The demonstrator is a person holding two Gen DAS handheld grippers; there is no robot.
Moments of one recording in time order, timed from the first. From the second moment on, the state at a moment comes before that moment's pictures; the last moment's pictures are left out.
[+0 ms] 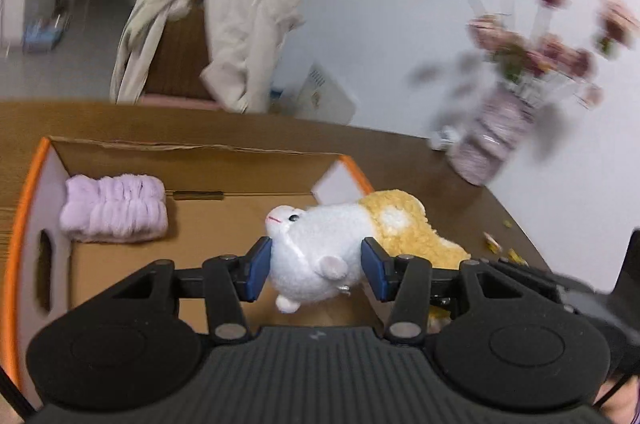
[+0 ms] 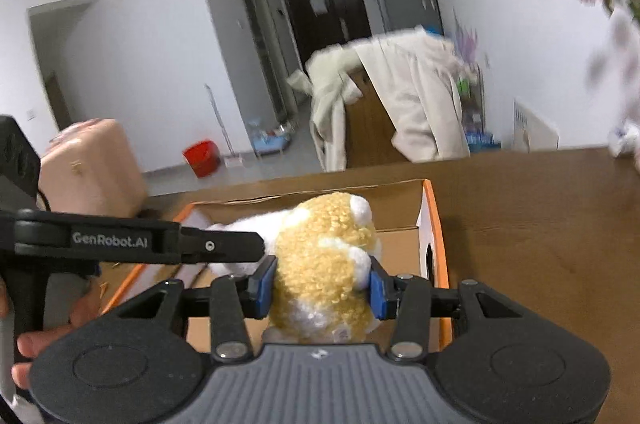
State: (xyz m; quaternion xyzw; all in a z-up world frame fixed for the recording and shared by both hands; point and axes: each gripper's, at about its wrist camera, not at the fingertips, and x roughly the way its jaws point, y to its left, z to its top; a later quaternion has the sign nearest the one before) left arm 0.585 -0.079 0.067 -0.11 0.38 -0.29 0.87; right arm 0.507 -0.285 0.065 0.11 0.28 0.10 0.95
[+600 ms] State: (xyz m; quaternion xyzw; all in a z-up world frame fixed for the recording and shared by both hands) left arm 0.637 -0.088 0.062 -0.06 0.38 -0.24 0.89; right arm 0.598 -0.282 0.046 0.04 0.33 0.03 0.94
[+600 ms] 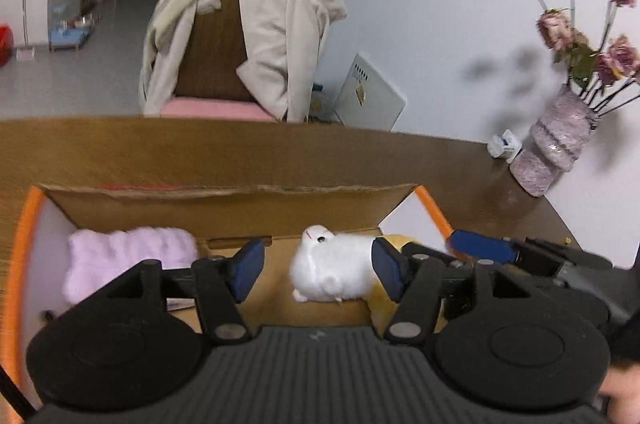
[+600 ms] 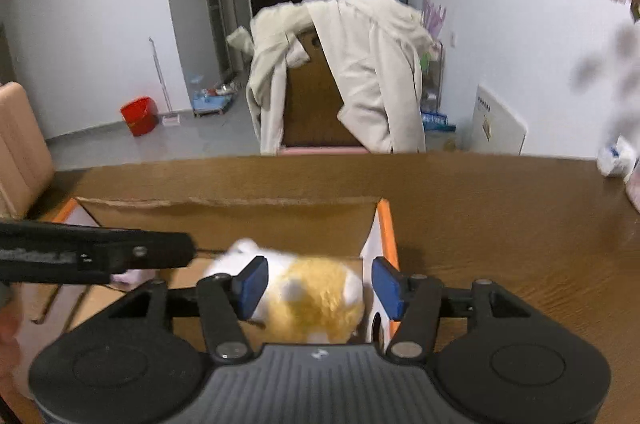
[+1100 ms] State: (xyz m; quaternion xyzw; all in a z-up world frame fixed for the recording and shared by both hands) left arm 0.407 -0.004 0.172 0.05 0.23 -0.19 0.95; right arm 0.381 -0.292 0.169 0.00 0.21 0.07 0.98
